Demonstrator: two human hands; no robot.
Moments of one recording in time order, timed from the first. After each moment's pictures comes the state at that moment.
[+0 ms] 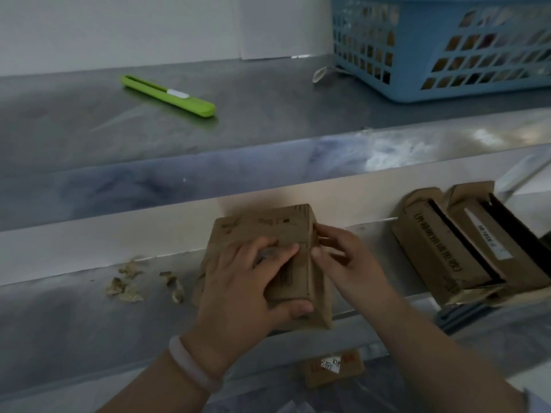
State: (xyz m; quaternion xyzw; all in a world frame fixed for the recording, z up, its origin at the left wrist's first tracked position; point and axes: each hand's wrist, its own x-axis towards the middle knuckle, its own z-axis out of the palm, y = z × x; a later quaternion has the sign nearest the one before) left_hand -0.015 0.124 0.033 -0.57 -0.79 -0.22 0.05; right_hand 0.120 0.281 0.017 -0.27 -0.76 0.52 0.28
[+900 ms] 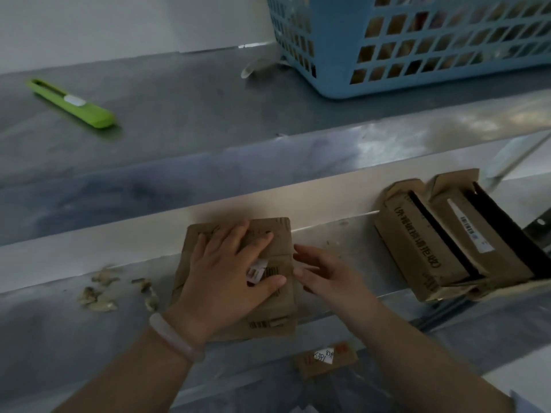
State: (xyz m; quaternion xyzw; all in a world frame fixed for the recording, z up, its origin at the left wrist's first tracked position) left_hand -0.017 0.173 0.031 -0.52 -0.85 -0.09 -0.05; right_hand 0.144 0.302 -0.005 -0.29 -0.64 0.69 0.17
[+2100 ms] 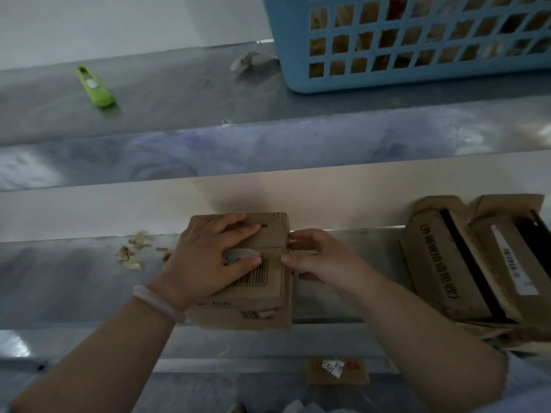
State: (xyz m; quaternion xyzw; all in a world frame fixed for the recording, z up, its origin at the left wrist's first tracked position) left_hand -0.027 0.165 0.026 -0.50 -0.85 -0.15 0.04; right_hand 0.121 0.344 0.010 -0.25 -0.65 0.72 0.05
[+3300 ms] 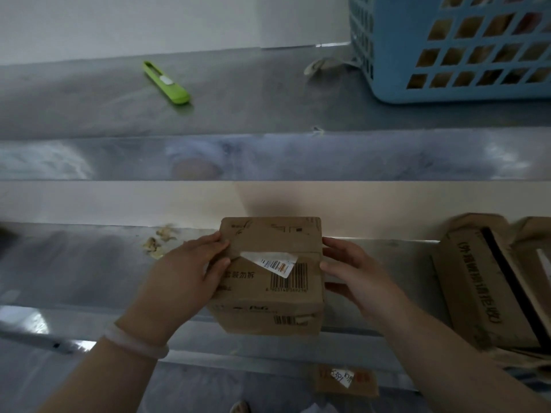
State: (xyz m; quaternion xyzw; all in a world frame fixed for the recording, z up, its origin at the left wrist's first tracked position) left_hand -0.026 0.093 0.037 -0.35 -0.92 -0.18 0.03; right_hand 0.122 0.326 0.010 -0.30 -0.59 0.75 0.08
